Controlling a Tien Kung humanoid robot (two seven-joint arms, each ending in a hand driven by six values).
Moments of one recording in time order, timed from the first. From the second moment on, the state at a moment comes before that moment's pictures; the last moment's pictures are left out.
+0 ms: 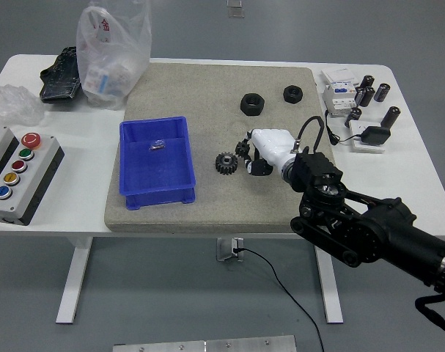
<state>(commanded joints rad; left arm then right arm) -0.02 0.07 -1.68 -0.18 1.36 0.15 0.20 0.77 -0.15 0.48 1.09 -1.89 -0.12 -0.43</state>
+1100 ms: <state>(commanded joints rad) -0.03 0.07 -1.72 -0.18 1.42 0.16 0.23 0.87 -0.05 0.31 1.20 -1.94 -0.13 -0.47</state>
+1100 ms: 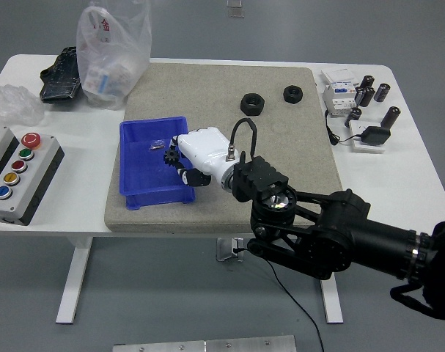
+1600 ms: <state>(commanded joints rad) -0.02 0.07 -1.73 -0.18 1.42 0.16 0.23 0.86 -0.07 0.39 1.14 -1.95 -0.15 -0.47</state>
